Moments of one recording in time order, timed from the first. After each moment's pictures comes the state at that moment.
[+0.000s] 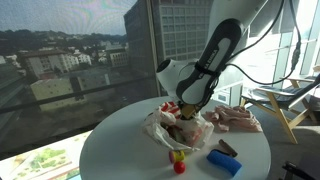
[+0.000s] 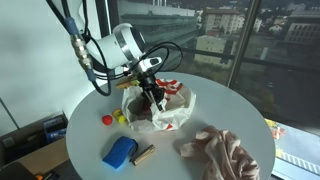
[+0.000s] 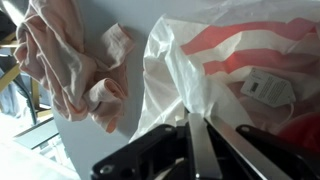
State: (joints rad) arm 0.27 0.44 -0.14 -2.06 -0.68 2.33 0.80
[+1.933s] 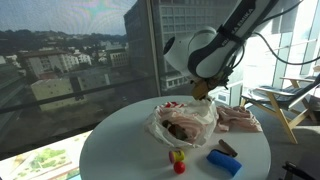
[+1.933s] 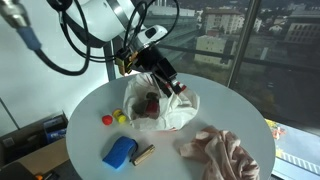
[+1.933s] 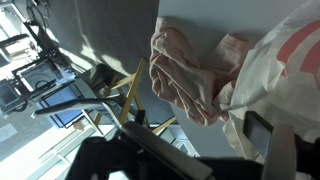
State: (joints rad) arm 0.10 0.16 0.02 -2.17 -0.84 1.94 1.25
